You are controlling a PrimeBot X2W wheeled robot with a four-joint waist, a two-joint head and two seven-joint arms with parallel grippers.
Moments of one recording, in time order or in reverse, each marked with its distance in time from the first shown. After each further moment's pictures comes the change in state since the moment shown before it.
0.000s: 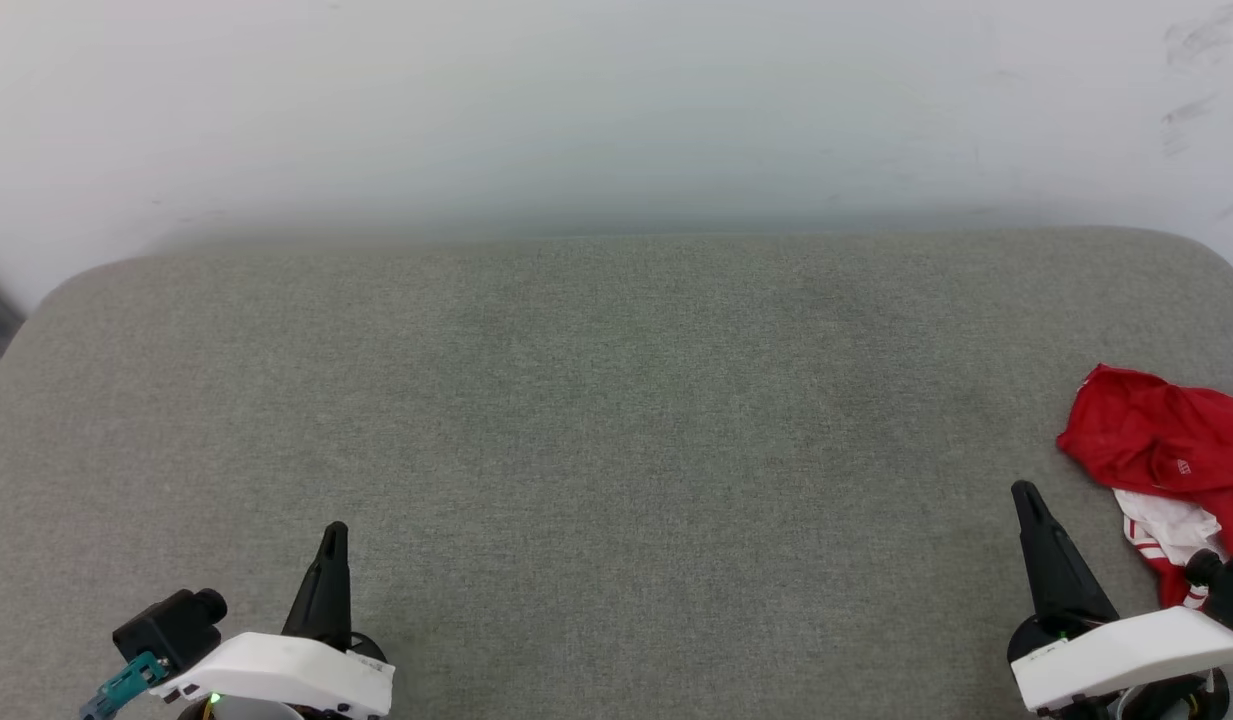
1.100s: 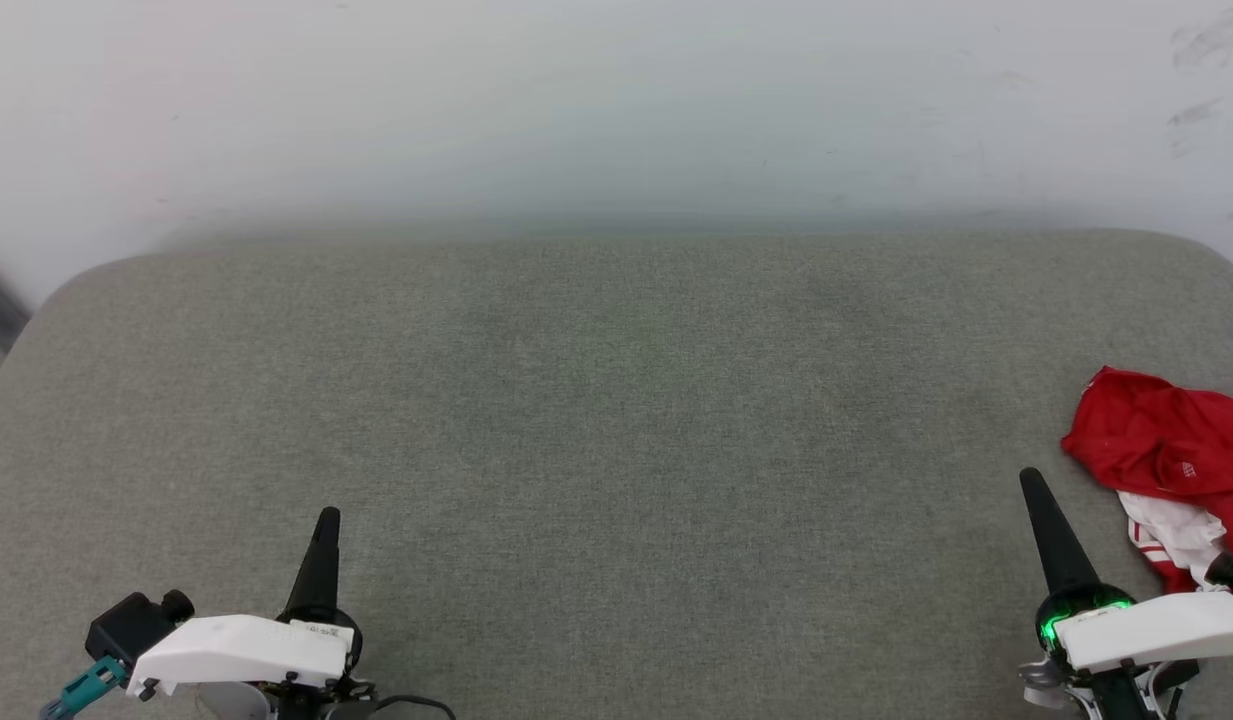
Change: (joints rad) left arm -0.040 -0.025 0.061 0.012 -0.405 -0.018 0.108; right arm -0.063 -0.010 -0.012 0.100 0.455 0.000 0.026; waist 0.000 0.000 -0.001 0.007
